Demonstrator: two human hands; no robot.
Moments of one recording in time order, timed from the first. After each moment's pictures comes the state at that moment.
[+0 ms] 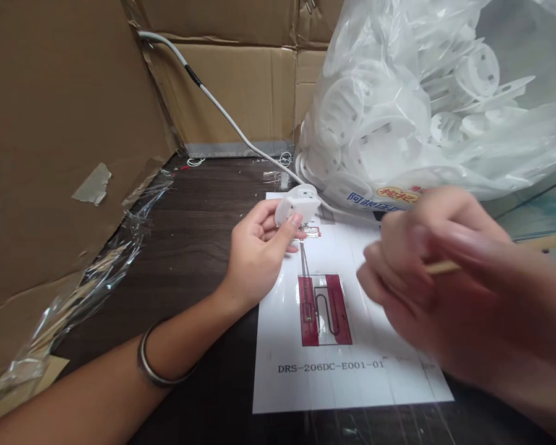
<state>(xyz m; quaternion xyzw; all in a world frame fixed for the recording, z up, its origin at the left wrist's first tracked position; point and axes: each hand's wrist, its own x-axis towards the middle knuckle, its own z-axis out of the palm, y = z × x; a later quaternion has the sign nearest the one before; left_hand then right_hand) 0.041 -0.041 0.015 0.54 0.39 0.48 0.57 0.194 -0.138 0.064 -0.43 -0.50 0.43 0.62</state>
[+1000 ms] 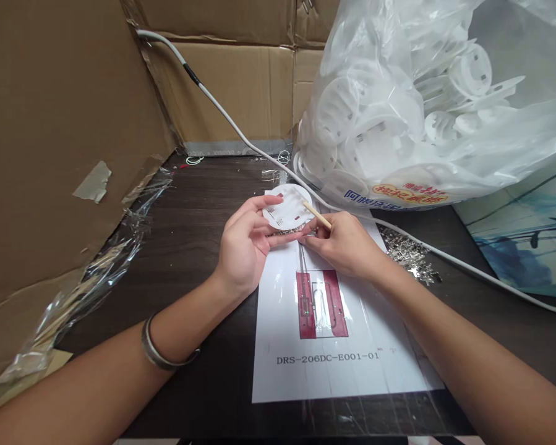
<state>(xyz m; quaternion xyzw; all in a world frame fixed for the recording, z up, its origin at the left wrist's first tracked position) 0.036 -0.034 0.022 0.36 0.36 0.51 0.69 0.200 -0.063 0.023 -0.67 -0.62 0.31 0.27</state>
